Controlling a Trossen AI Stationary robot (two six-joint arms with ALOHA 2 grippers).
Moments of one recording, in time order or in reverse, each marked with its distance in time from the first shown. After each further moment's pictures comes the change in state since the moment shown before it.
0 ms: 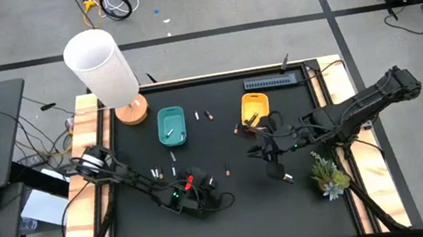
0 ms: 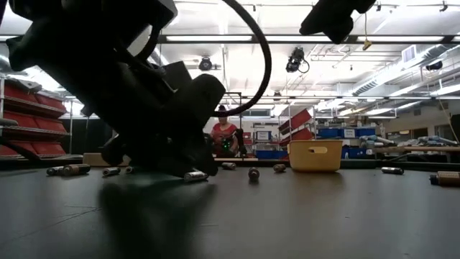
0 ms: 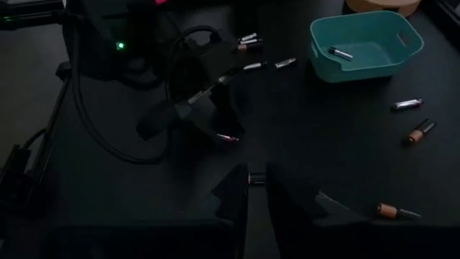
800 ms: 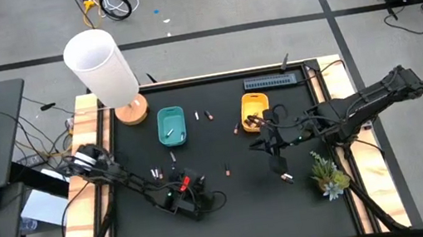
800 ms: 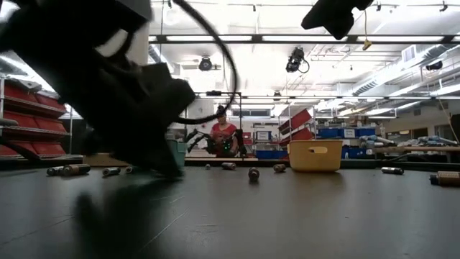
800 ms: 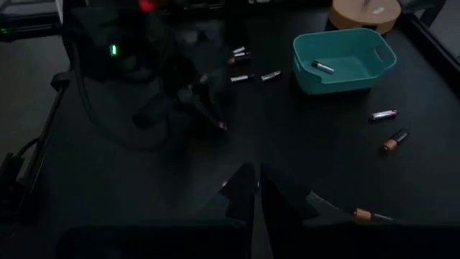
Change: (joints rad) left arm -0.025 -0.101 -0.036 -0.213 0.017 -0.075; right arm -0.034 -0.059 0.000 -0.023 0.000 -0.043
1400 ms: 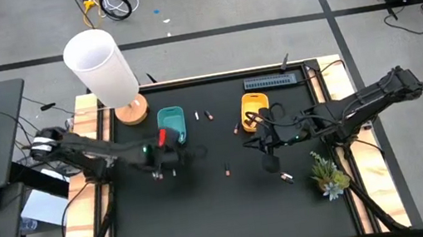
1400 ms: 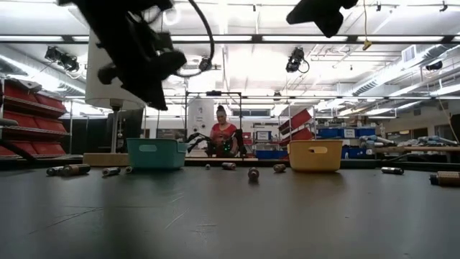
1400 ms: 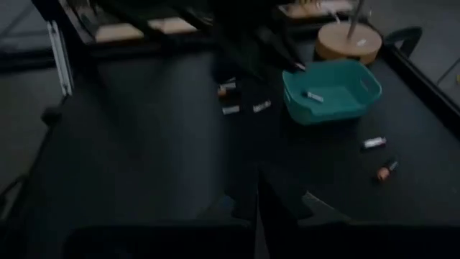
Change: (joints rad) left arm 0.347 -0.420 0.005 -0.453 -0.009 0.338; right arm -0.017 0.038 -0.004 0.137 0.045 -0.014
